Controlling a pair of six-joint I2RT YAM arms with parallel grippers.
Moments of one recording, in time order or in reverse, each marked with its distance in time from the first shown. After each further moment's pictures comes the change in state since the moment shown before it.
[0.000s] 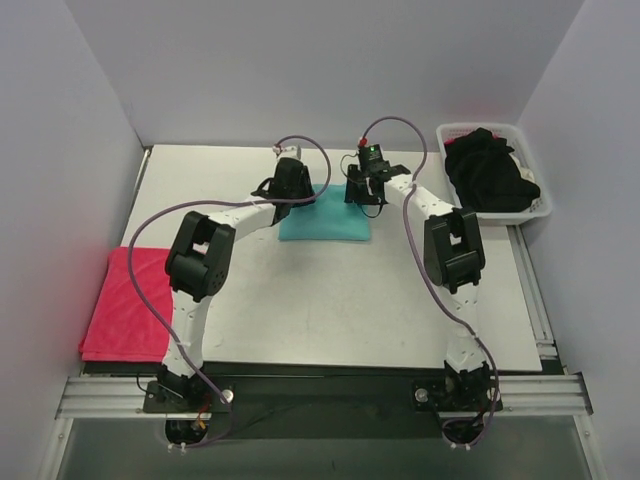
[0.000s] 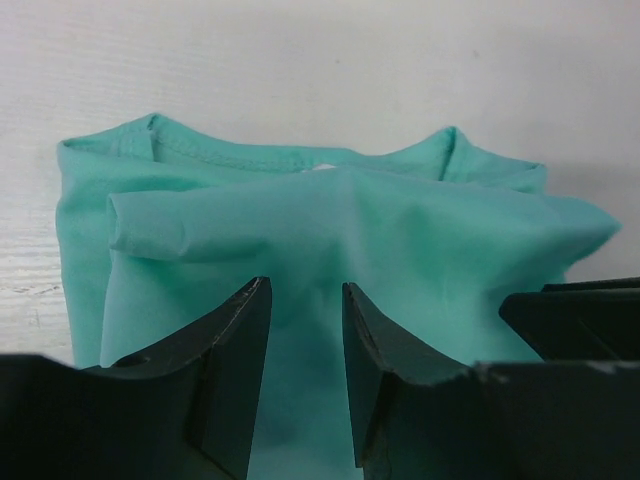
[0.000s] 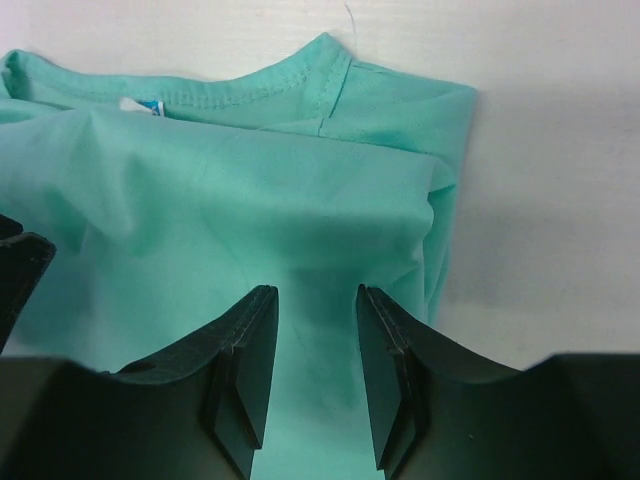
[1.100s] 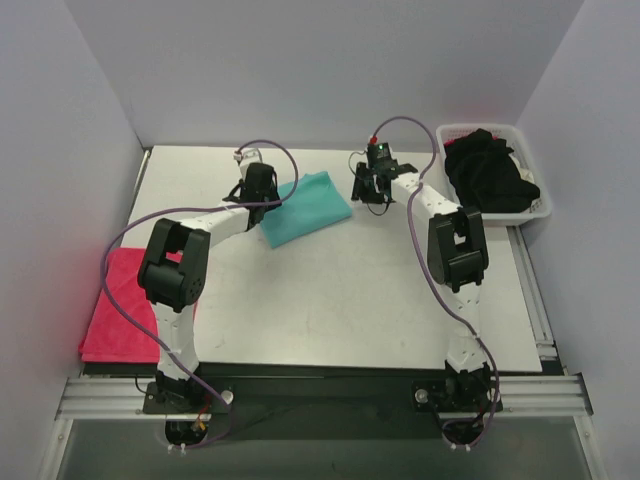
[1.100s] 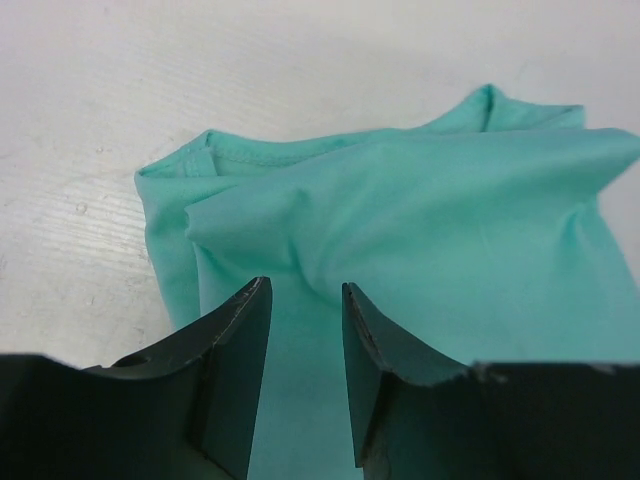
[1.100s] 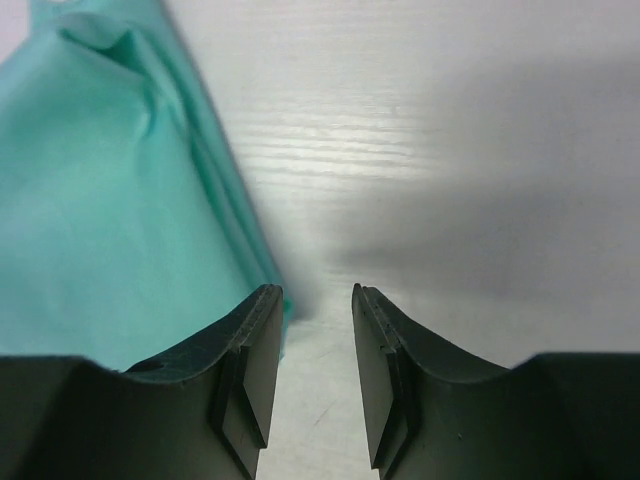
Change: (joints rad) left arm 0.107 -0.117 -0.175 -0.053 -0.201 -0.025; right arm -0.052 0.054 0.040 -0.002 -0.033 0.048
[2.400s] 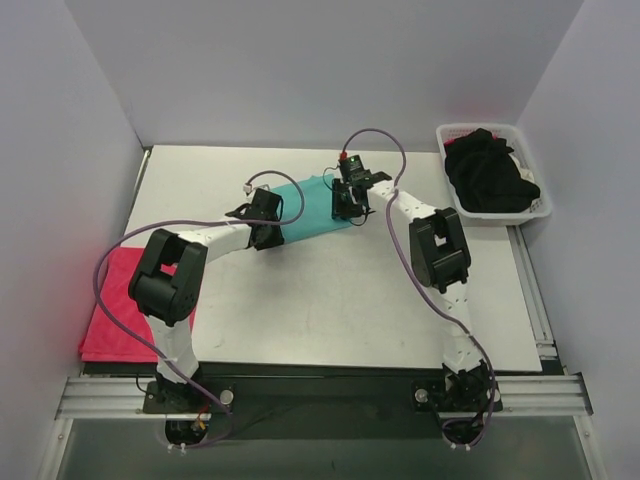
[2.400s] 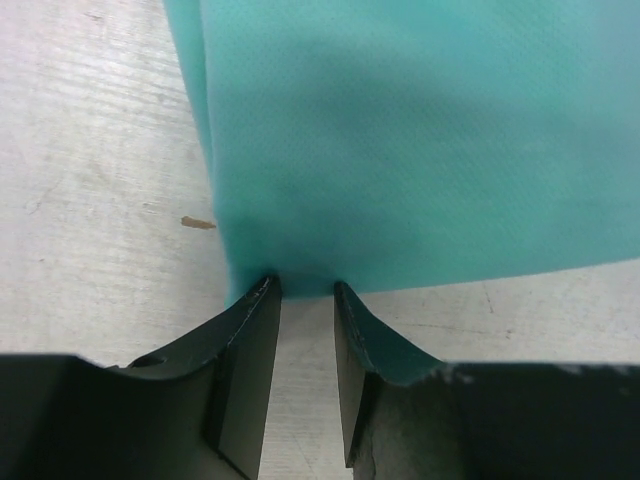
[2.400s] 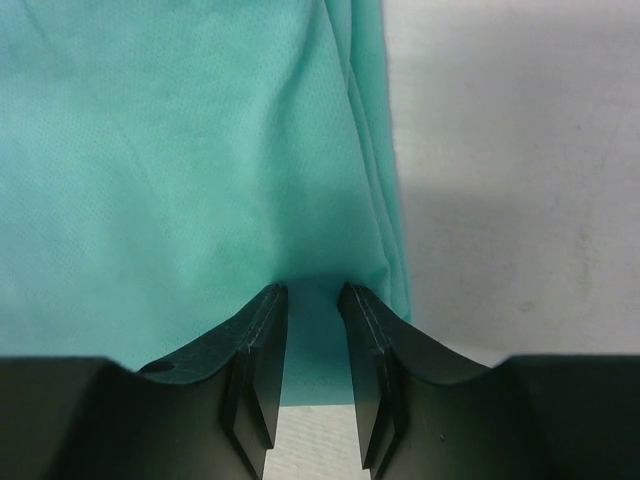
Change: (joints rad) left arm -0.068 -0.151 -0.208 -0.260 0.134 -0.053; right arm 0.122 0.050 0.027 -0.055 0.004 -0.044
